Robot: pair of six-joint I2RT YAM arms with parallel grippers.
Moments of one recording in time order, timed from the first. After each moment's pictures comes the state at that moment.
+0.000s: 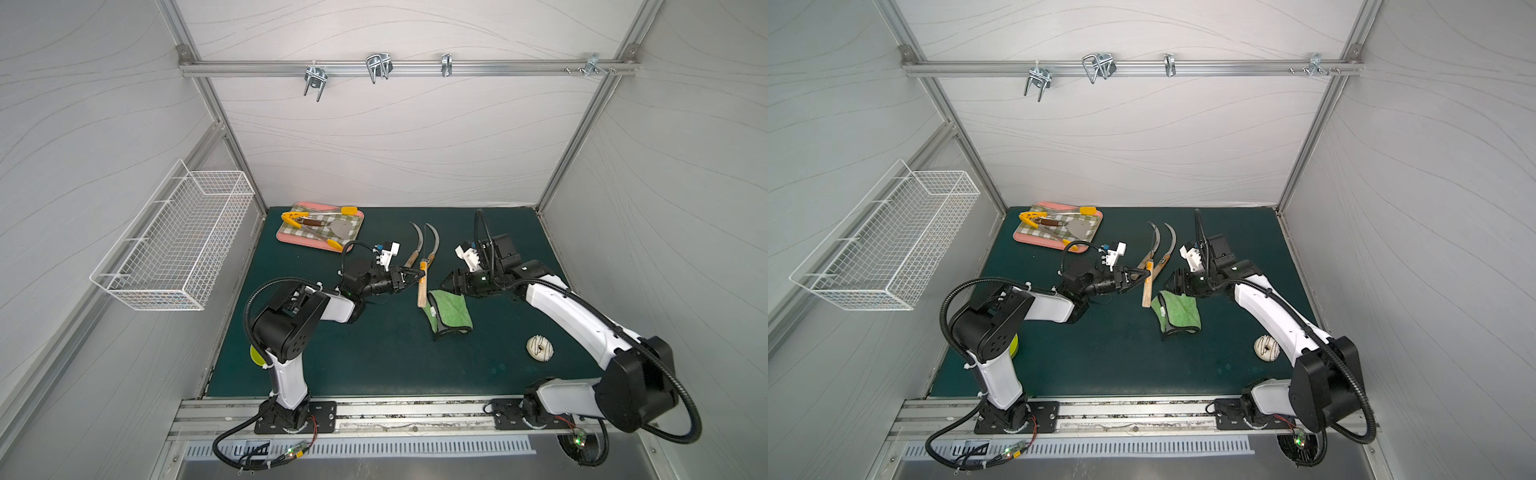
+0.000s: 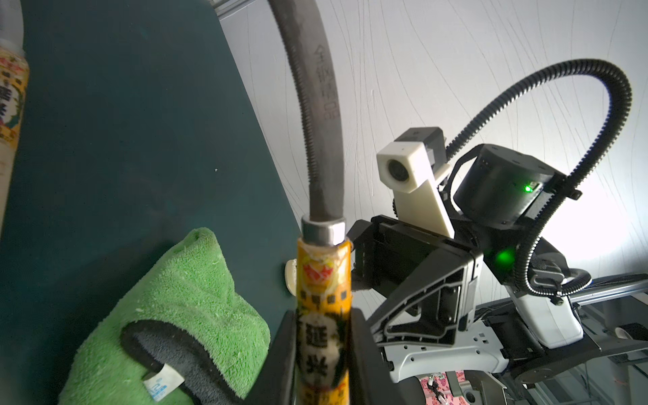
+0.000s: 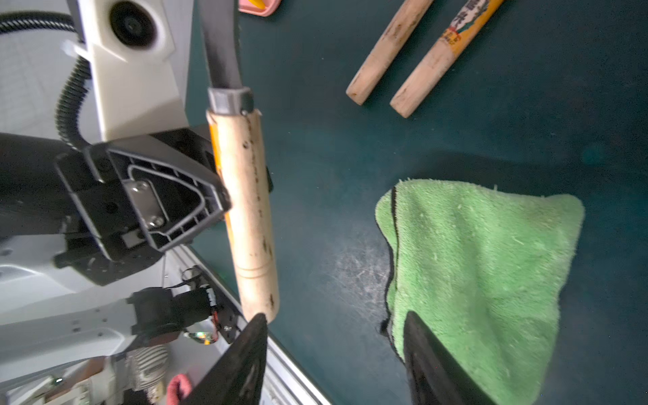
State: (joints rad) left arm -0.51 1.83 0.73 1.09 0.83 -1.19; right arm 0.45 1.35 1.05 -0.61 -0.58 0.42
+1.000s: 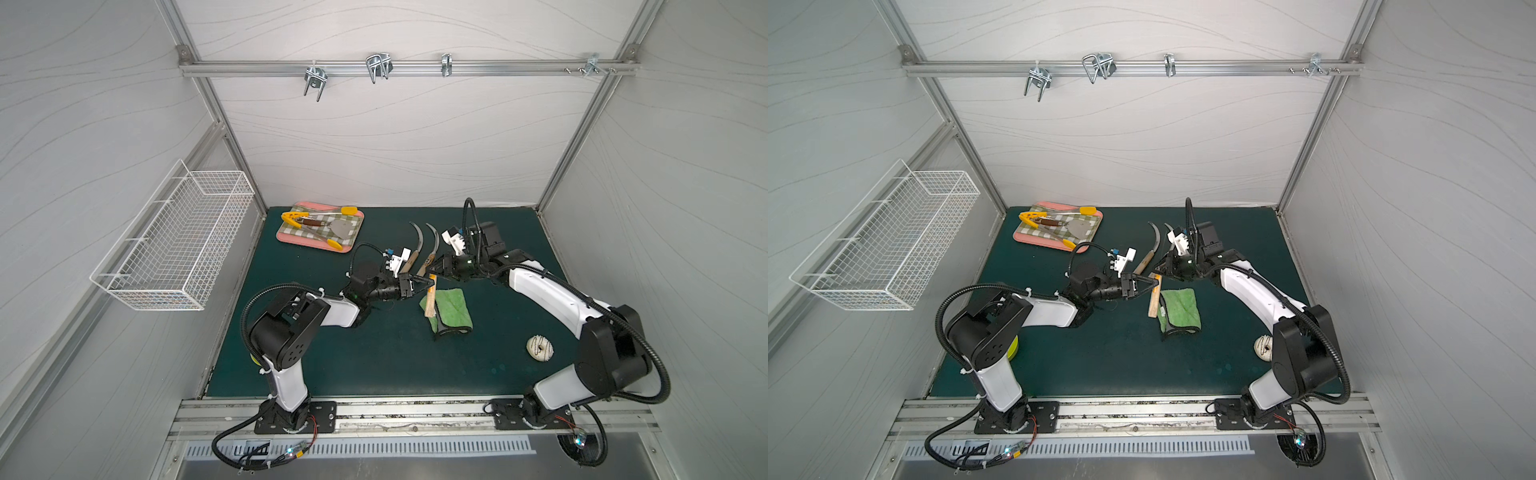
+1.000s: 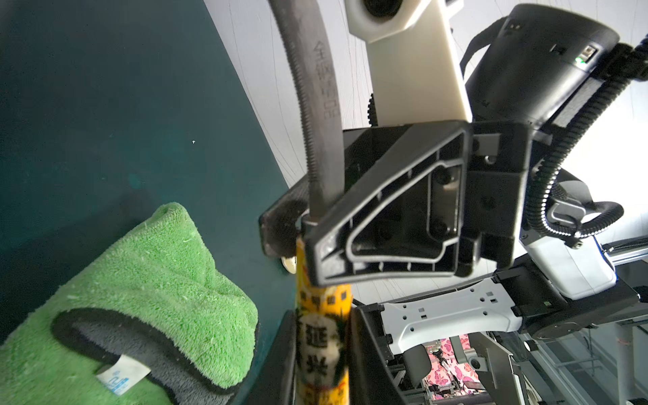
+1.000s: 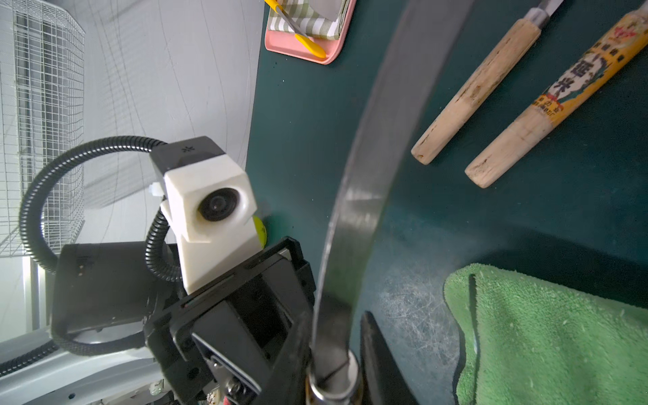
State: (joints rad) left arm -0.59 1.79 0.73 1.01 0.82 -1.11; right arm 0.47 1.51 1.12 -0.39 -0.69 0.58
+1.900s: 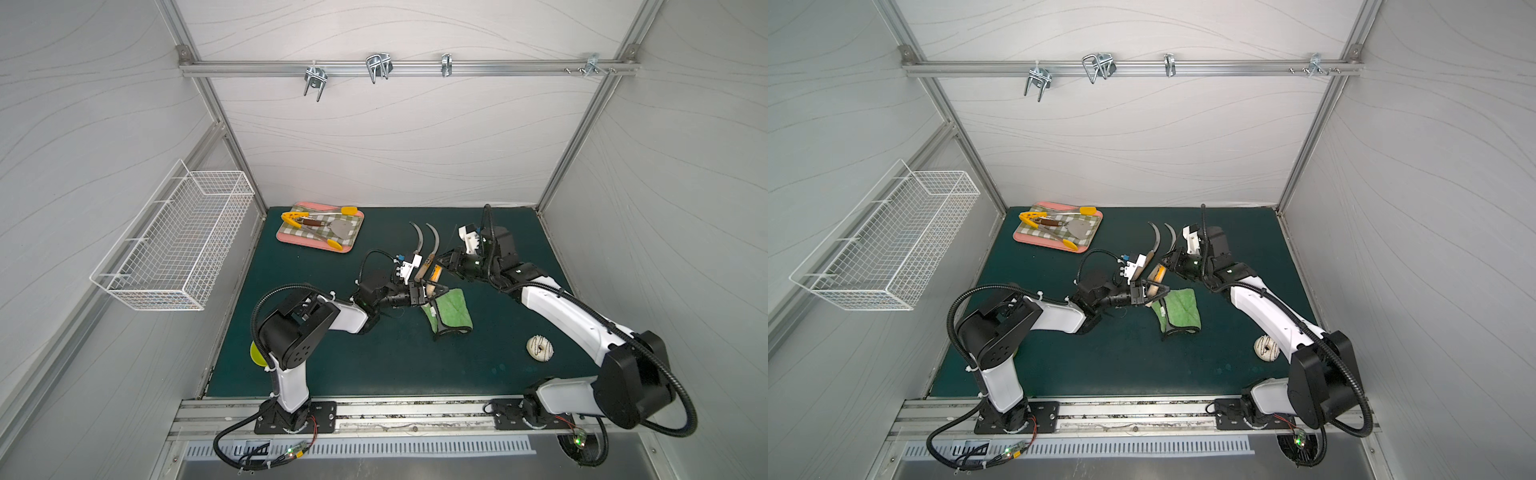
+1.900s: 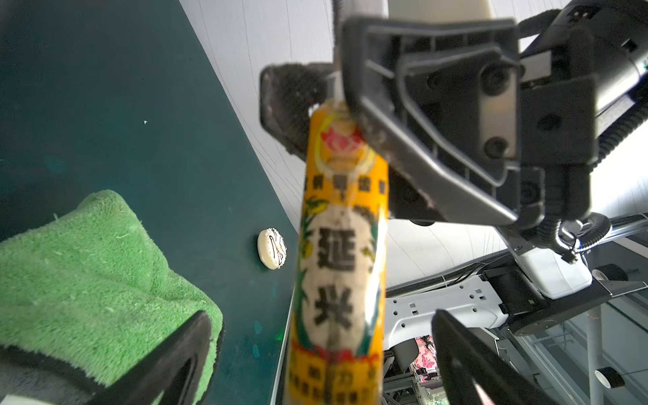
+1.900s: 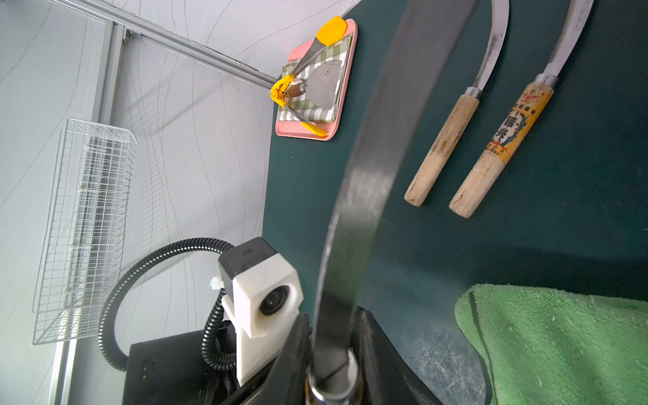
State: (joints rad) left arm -0.69 1.83 0.73 1.11 0.77 -1.16; right arm 0.48 1.35 0.99 -0.20 -0.51 0.82
